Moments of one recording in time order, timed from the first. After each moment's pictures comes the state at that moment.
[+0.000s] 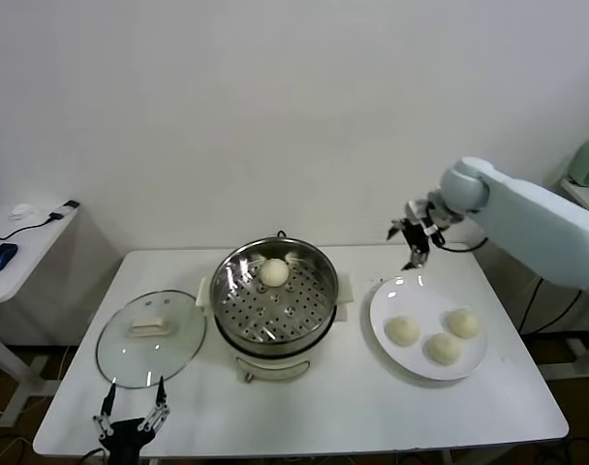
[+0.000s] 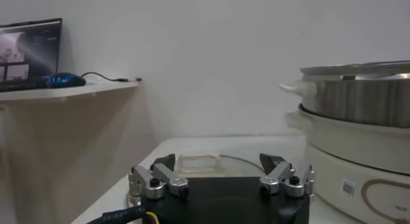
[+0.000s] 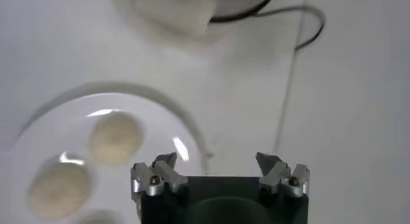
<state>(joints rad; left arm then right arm) 1.81 -1.39 -0.60 -1.89 -0.15 -0.30 -0.21 0.26 0.79 -1.02 1.14 0.08 -0.11 -1.07</state>
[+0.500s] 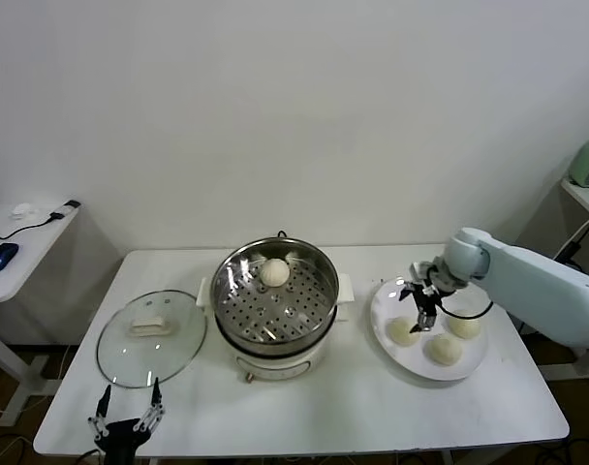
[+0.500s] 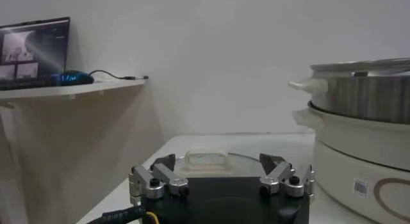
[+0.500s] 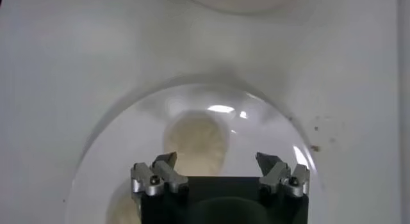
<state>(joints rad) 1.80 -1.39 -0.62 -1.88 -0.17 -0.30 -0.21 0.10 0.76 -1.03 1.17 0.11 -0.20 -1.01</state>
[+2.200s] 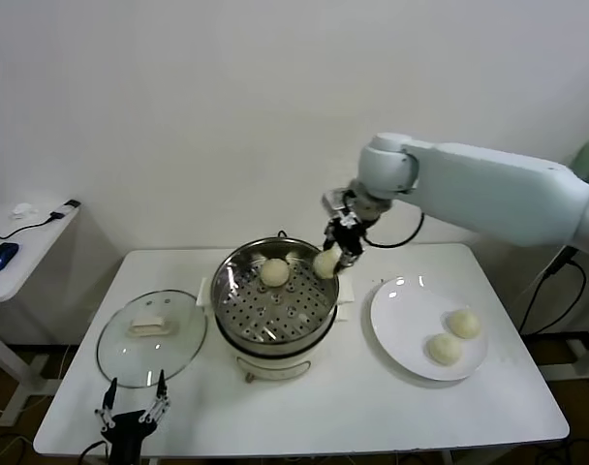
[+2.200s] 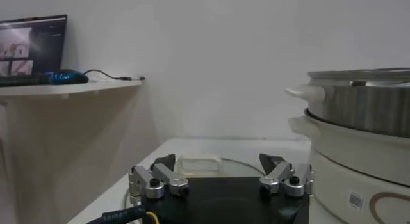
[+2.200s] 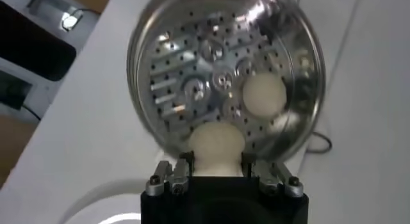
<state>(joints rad) 1.77 -1.40 -0.60 -1.89 -0.18 -0.29 -0.21 0.72 1.13 -1.40 1.39 0.50 -0.36 -1.04</state>
